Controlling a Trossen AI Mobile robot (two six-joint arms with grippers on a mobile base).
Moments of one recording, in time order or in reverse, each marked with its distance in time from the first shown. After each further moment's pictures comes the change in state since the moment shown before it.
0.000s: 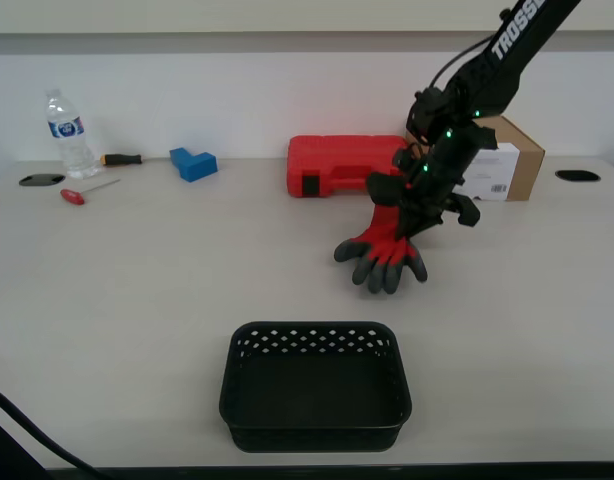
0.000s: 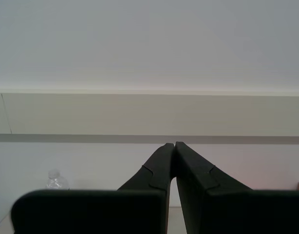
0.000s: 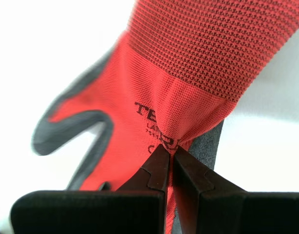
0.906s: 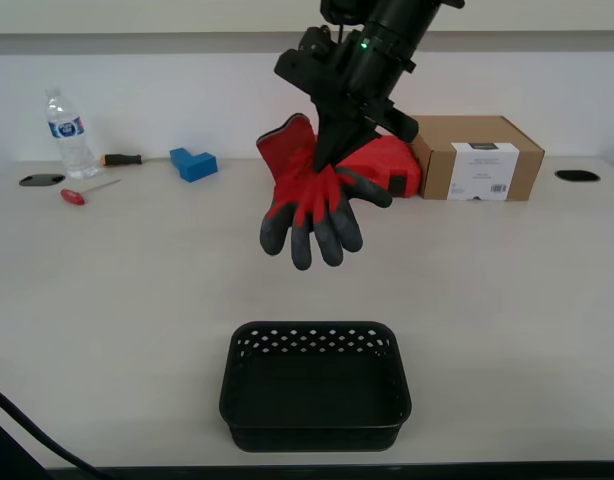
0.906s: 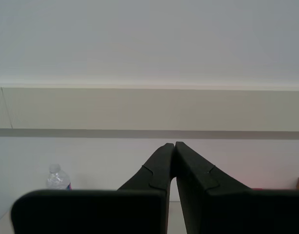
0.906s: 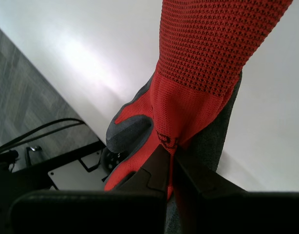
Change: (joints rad) arm 0 0.342 -0.429 -0.008 -0.428 -0.189 -0.143; arm 1 0.000 0.000 -0.001 -0.021 -0.002 0.000
